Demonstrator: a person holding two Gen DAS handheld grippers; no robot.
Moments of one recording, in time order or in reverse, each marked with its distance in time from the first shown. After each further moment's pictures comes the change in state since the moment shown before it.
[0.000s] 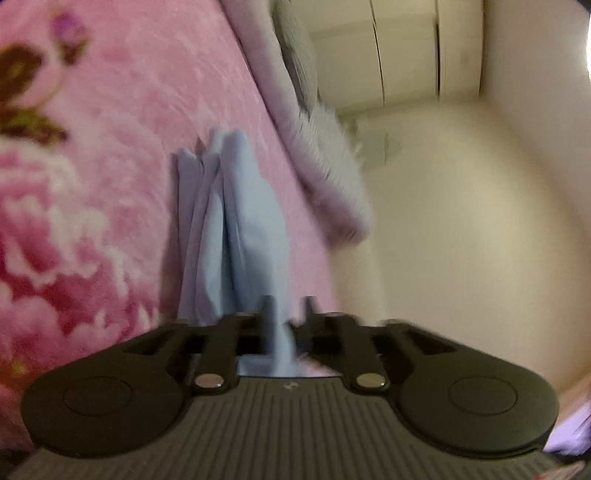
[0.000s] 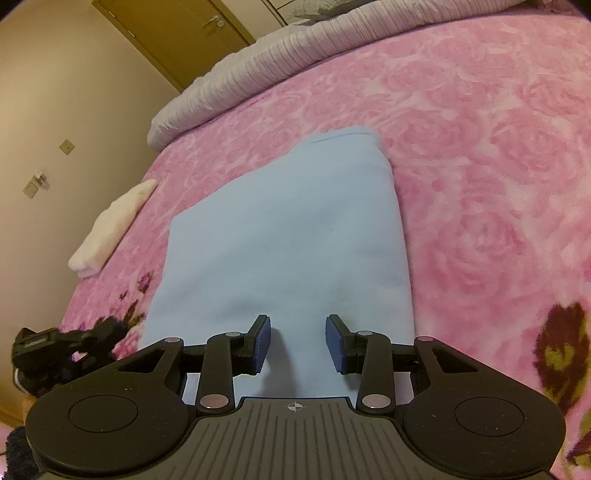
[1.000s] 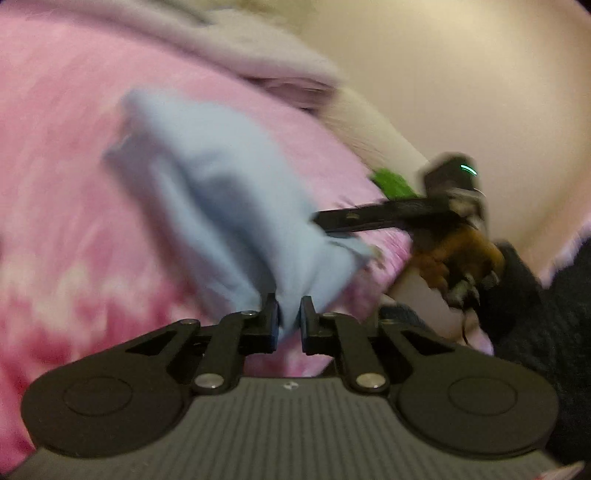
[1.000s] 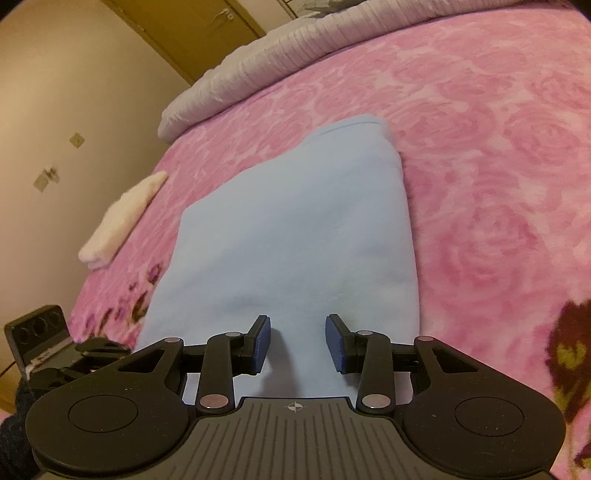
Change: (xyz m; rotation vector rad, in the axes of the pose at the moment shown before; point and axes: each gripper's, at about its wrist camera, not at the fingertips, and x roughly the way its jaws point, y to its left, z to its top) left arm 0.018 -0.018 -0.028 0.529 0.315 0.071; right arm 0.003 0.001 0.001 -0.044 0.038 0.027
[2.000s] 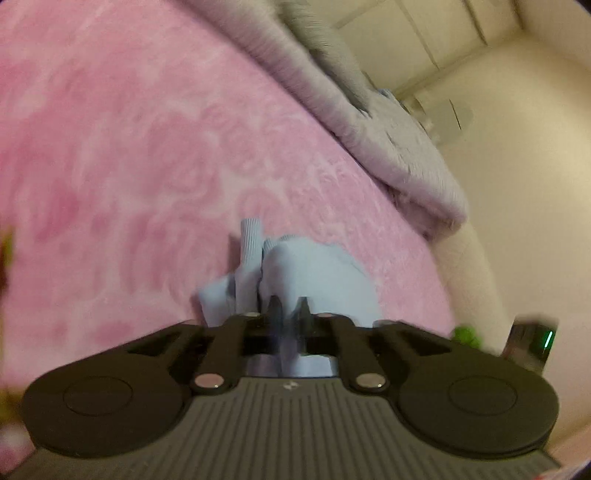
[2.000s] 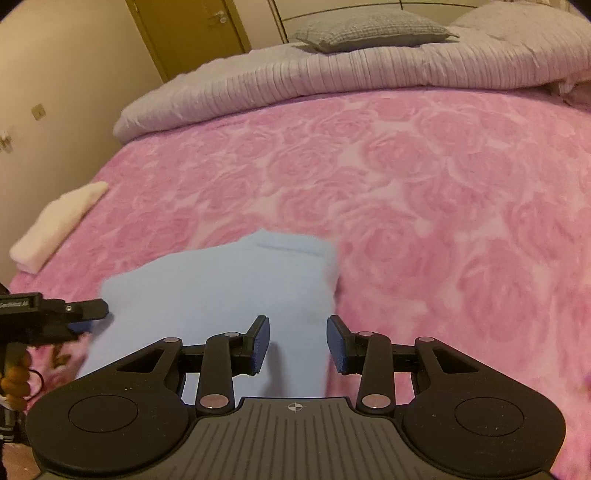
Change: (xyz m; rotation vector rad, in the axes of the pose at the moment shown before) left arm 0.027 0.041 0.106 -0.370 -0.226 0.291; right arm 0.016 -0.008 0.095 -0.163 -0.049 -0.231
